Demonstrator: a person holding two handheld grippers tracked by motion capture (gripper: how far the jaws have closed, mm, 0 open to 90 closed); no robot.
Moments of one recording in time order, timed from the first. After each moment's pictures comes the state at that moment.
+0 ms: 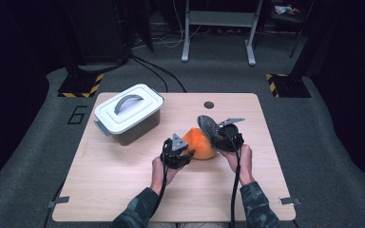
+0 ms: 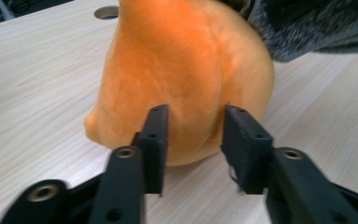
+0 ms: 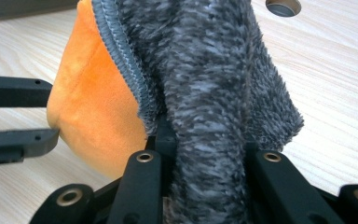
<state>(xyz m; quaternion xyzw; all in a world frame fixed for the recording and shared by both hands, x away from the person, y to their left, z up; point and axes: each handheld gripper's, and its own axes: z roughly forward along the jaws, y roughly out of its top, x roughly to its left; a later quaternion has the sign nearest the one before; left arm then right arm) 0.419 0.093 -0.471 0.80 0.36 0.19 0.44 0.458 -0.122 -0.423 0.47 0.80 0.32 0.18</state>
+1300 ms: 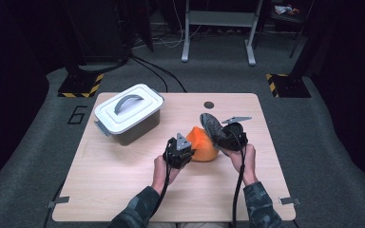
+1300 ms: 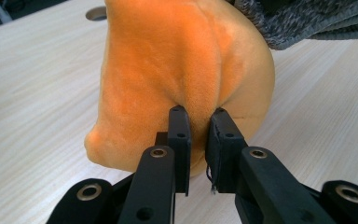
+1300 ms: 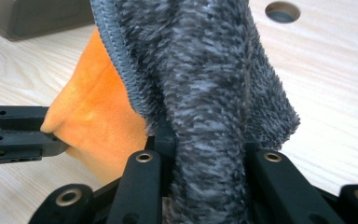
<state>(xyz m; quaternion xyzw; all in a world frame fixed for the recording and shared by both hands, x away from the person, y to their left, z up) 0.417 0.083 -0.460 0.82 0.35 0.19 0.42 0.455 -0.134 -0.414 0.48 0.79 0.35 0.16</state>
